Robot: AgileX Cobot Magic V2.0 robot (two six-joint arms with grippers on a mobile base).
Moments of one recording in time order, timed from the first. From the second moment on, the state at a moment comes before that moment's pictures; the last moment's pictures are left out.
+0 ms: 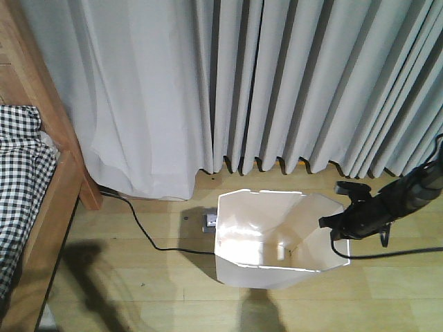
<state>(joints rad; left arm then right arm) -0.01 -0.01 0.03 -0.02 0.27 -0.02 -0.20 2.73 -1.38 0.93 0.38 -1.12</state>
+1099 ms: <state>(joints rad) -0.01 -0.01 0.03 -0.02 0.27 -0.02 -0.10 3.16 -2.00 0.35 0.64 -0.53</state>
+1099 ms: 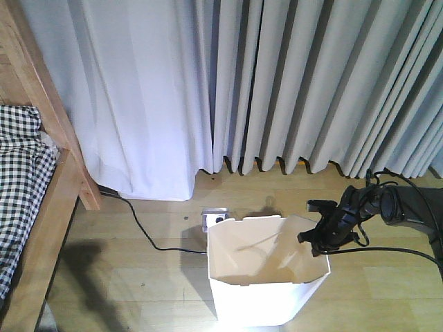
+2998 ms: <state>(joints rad) -0.01 -0.01 0.03 -0.02 0.27 -0.02 -0.12 2.97 -1.71 0.37 0.47 -0.44</state>
